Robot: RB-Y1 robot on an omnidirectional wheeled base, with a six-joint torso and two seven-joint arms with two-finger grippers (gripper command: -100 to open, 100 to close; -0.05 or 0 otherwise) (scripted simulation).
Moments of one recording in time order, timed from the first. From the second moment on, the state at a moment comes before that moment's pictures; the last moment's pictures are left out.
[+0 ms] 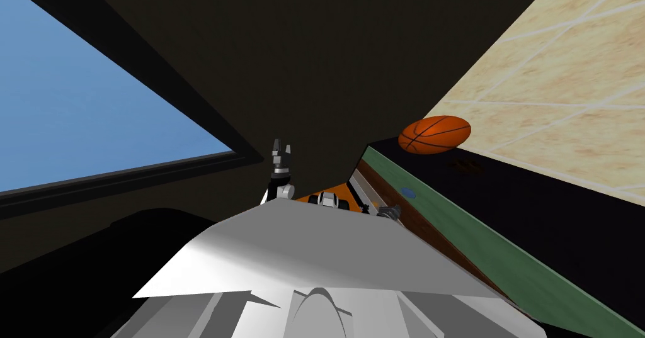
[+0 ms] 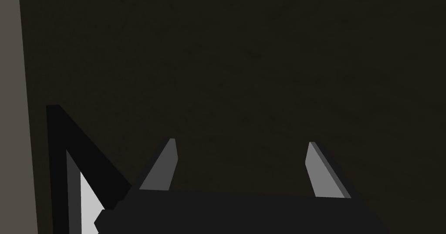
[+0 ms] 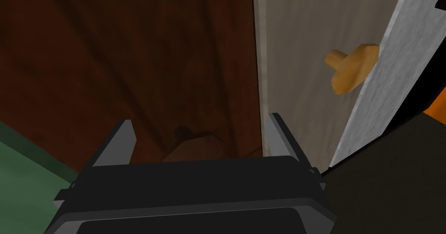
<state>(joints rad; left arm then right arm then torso) 0.47 0.03 -0.01 -2.22 0.05 -0.49 -0.04 0.41 -0.33 0.26 -1.29 1.44 0.84 0.64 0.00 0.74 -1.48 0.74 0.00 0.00</state>
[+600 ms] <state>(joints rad) 0.49 0.04 -0.04 -2.20 0.04 -0.48 -0.04 0.38 -0.33 0.27 -1.19 1.50 0.90 0.64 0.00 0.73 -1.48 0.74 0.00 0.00</state>
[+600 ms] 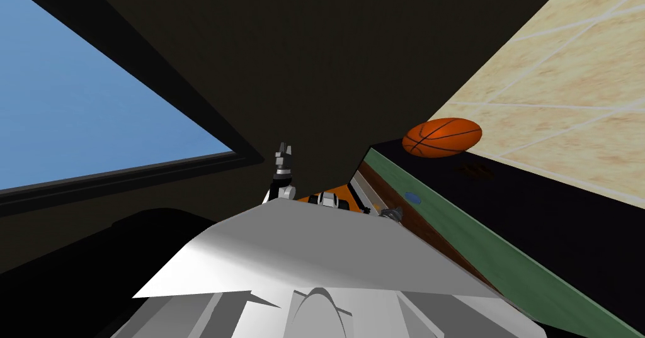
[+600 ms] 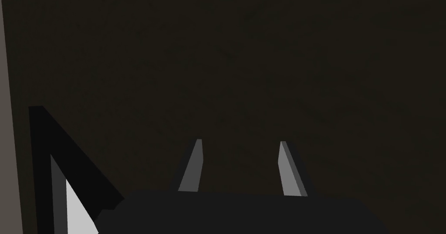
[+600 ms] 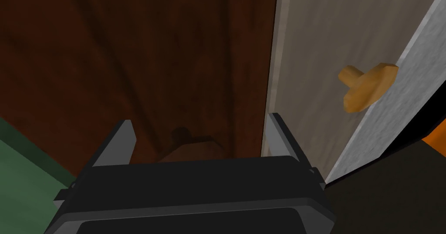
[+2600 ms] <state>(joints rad) 0.49 0.04 -0.05 -2.20 0.04 -0.48 -0.04 0.28 -0.27 0.20 -1.31 1.36 0.87 0.54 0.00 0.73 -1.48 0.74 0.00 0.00</state>
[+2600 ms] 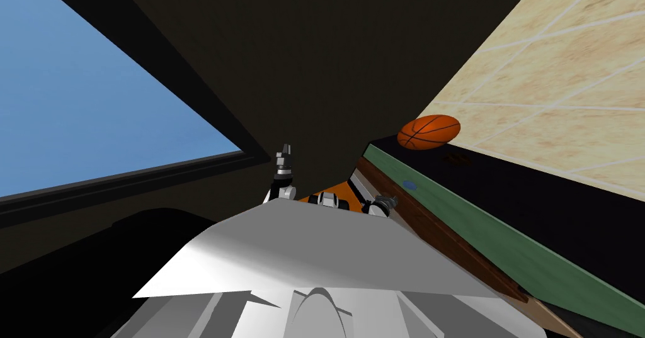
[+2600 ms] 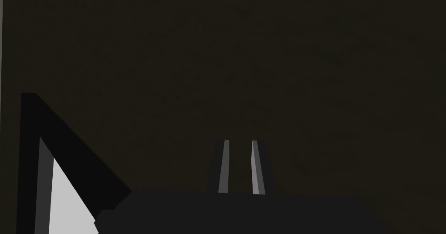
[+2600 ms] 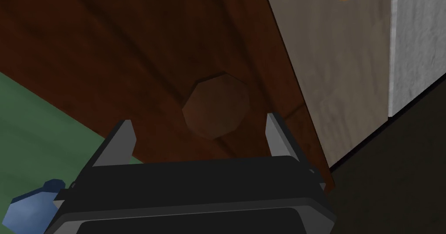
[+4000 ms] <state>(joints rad) 0.48 0.04 -0.09 -2.20 0.03 -0.48 -0.03 0.30 -0.23 0.24 -1.39 1.39 0.90 0.59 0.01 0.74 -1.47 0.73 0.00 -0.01</state>
